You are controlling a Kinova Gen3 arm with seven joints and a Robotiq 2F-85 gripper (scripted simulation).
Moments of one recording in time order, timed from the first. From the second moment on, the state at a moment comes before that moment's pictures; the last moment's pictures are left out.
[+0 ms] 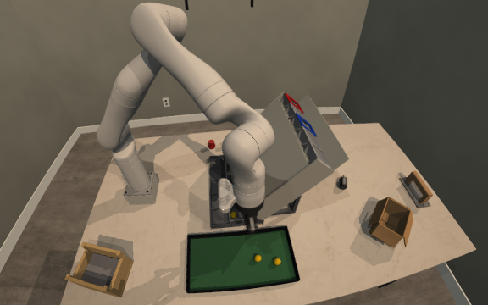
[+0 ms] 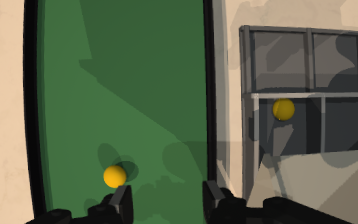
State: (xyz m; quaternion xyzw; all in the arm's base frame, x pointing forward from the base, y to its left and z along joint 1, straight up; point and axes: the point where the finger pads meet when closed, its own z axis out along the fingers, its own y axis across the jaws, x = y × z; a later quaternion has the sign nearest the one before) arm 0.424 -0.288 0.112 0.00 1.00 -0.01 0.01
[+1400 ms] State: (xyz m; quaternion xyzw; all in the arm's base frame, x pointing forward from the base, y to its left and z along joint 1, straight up) arm 0.446 -0.346 -0.022 0.01 1.00 -0.02 0.00
